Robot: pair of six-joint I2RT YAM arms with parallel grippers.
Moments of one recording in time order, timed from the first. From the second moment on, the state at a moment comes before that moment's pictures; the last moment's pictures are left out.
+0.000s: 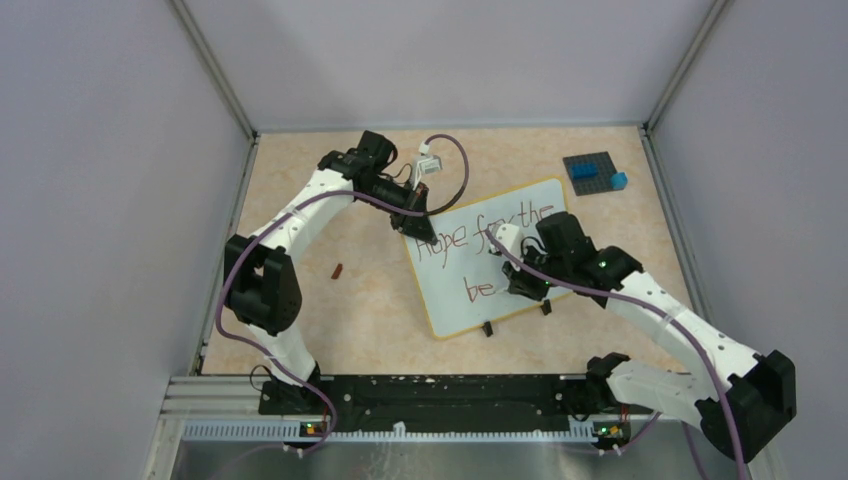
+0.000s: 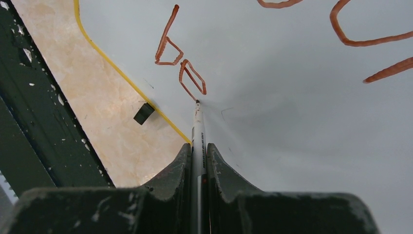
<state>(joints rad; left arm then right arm) -0.41 1.76 1.56 -0.95 1.01 0.31 0.60 1.03 0.83 -0.68 -0.32 -0.42</state>
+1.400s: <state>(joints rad) -0.41 1.76 1.56 -0.95 1.01 0.31 0.57 1.04 0.89 -0.70 -0.30 -0.41</state>
